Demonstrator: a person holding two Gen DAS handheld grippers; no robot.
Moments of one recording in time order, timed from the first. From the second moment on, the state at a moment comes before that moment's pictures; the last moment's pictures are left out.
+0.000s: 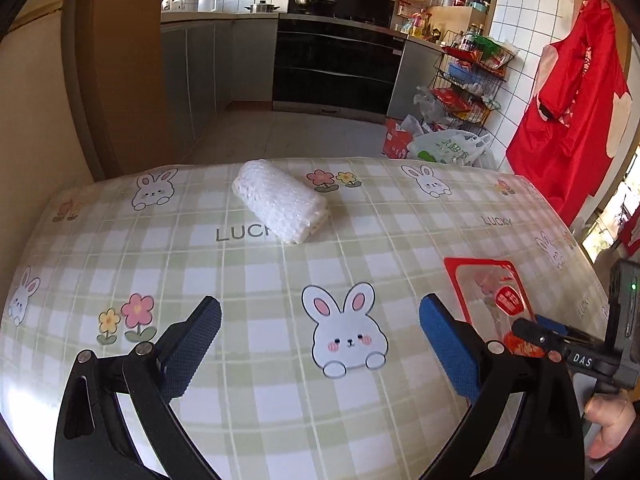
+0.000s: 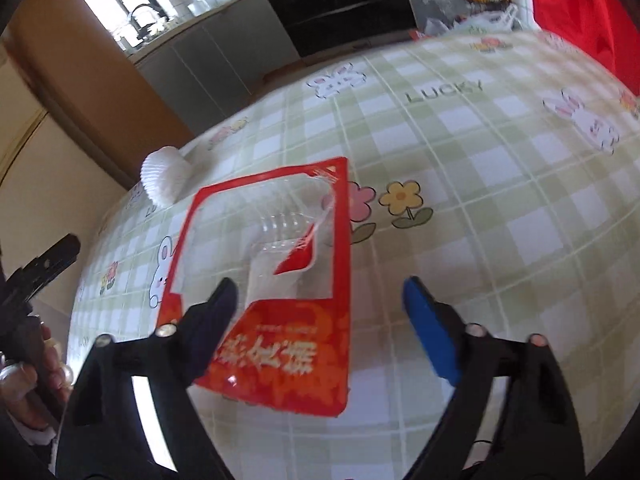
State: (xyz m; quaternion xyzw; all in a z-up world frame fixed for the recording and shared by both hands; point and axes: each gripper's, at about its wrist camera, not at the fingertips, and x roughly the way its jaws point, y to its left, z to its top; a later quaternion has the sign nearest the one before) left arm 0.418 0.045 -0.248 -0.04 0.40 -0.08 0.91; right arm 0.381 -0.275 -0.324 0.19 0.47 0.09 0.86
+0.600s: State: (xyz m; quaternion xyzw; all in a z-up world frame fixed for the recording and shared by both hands) left arm 0.575 0.072 -0.309 -0.15 0.46 0.02 0.87; right arm 0.376 -0.280 -0.321 0.19 0.46 0.13 0.85
